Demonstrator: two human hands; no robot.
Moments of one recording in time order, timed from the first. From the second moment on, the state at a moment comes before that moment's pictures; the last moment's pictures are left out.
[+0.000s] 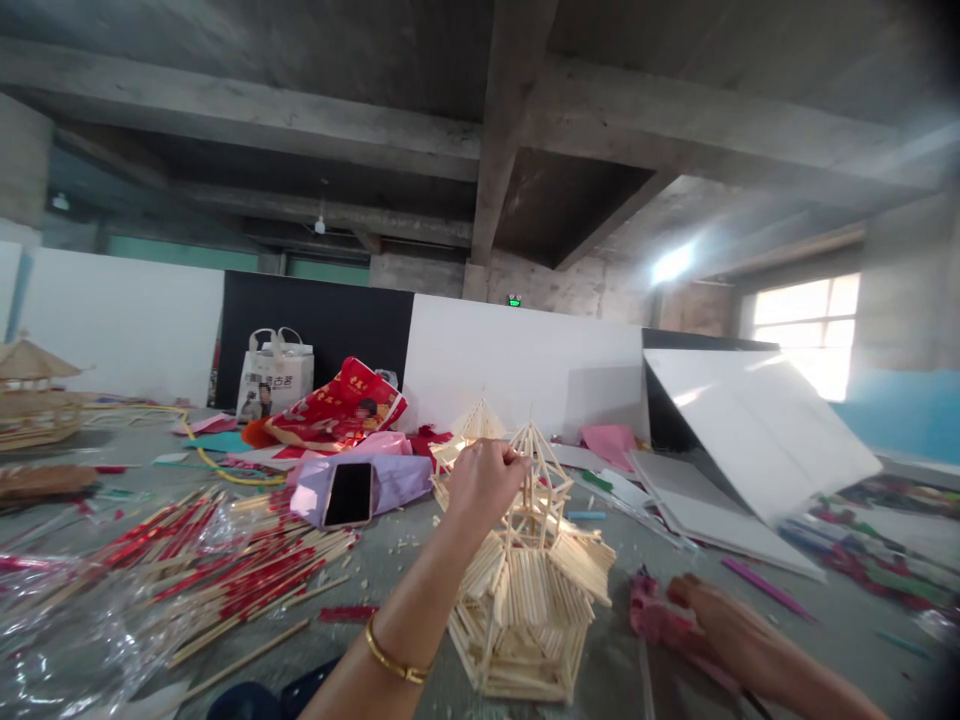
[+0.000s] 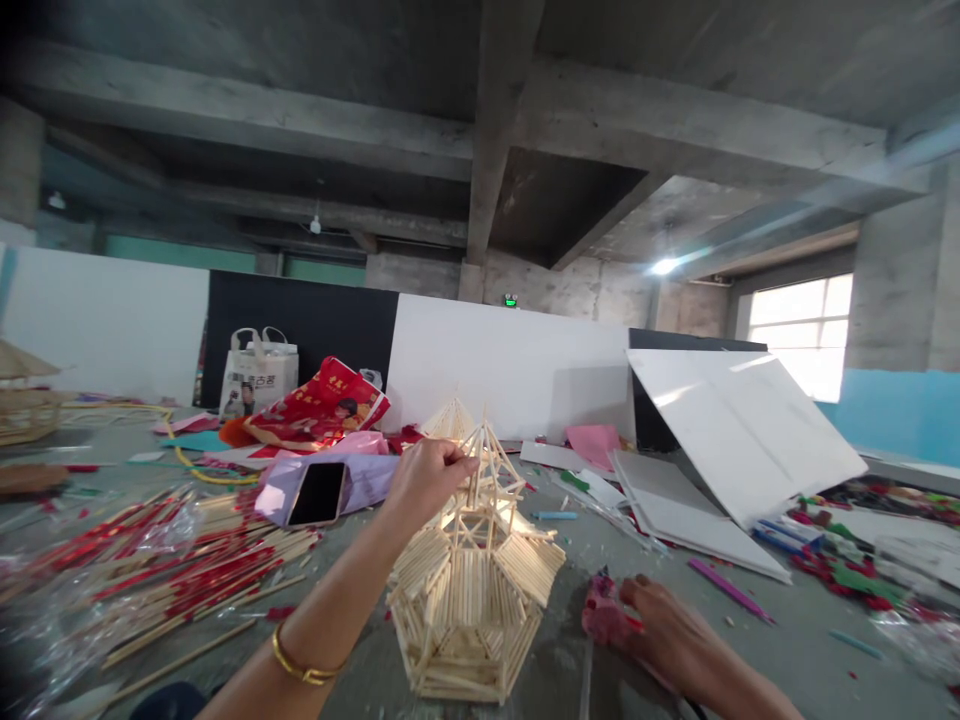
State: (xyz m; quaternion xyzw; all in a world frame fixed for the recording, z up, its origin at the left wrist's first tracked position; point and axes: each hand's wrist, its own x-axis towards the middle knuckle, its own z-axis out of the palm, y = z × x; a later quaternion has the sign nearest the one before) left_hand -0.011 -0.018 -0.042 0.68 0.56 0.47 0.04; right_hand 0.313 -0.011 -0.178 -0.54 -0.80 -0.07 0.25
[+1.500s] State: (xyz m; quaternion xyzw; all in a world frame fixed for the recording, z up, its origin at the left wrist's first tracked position) left_hand -0.008 -0.022 -0.043 0.69 0.57 0.46 0.01; right_hand 0.140 -0.038 -0.063 -0.39 -0.83 -0.25 0.31
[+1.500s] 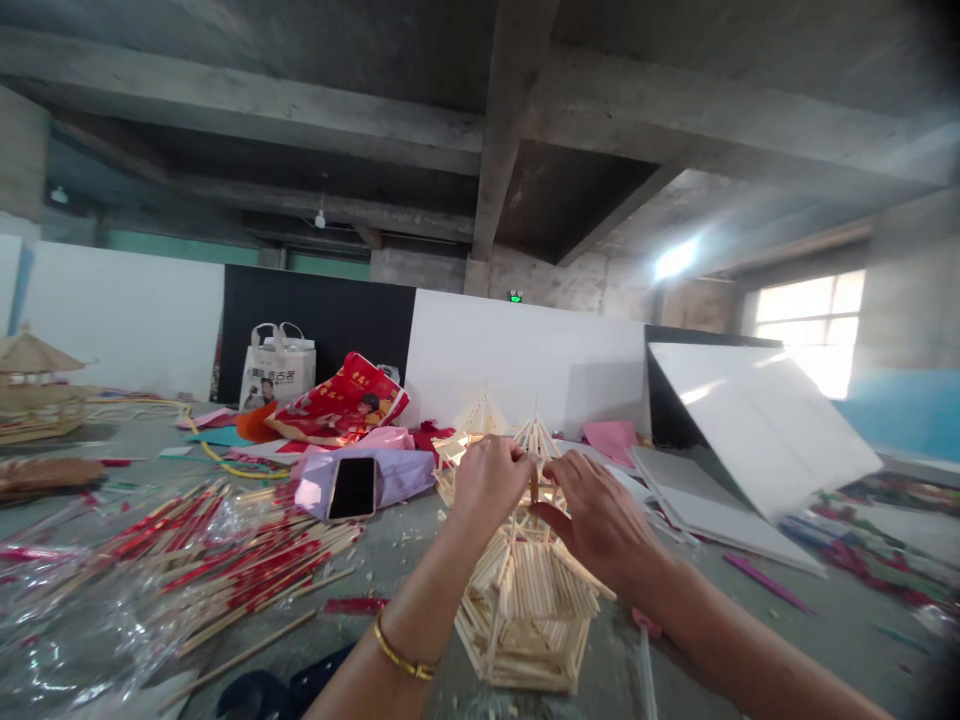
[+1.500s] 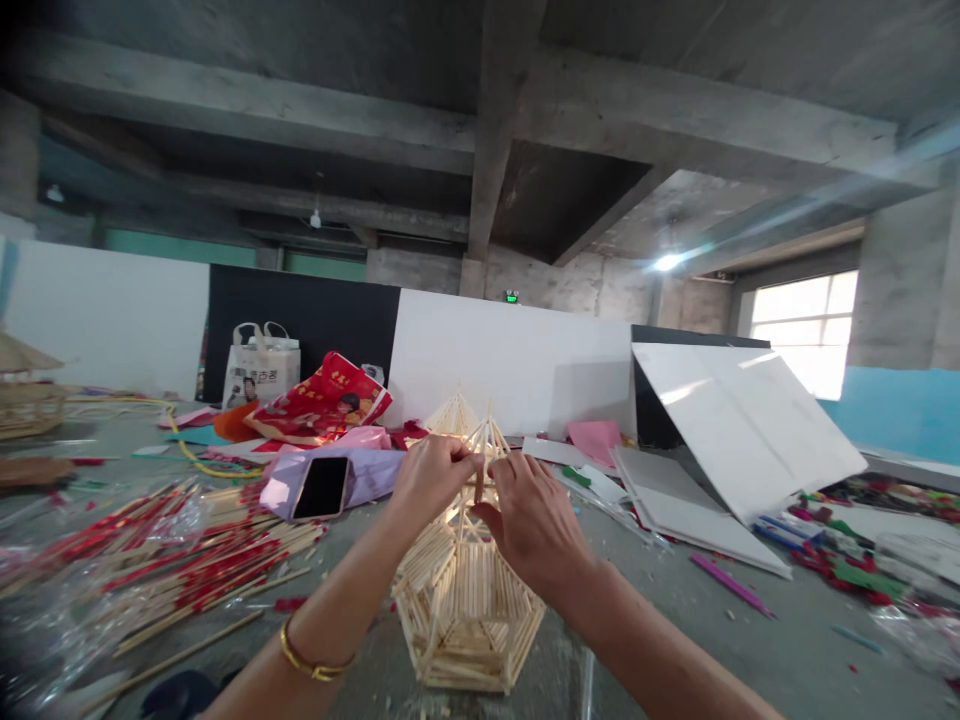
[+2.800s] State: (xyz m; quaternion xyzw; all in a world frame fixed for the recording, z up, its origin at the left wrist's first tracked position) left_hand -0.010 -0.021 -0.045 0.69 0.56 0.46 0.02; right_hand 0.136 -0.045 -0.067 -0.38 -0.83 -0.23 0.34
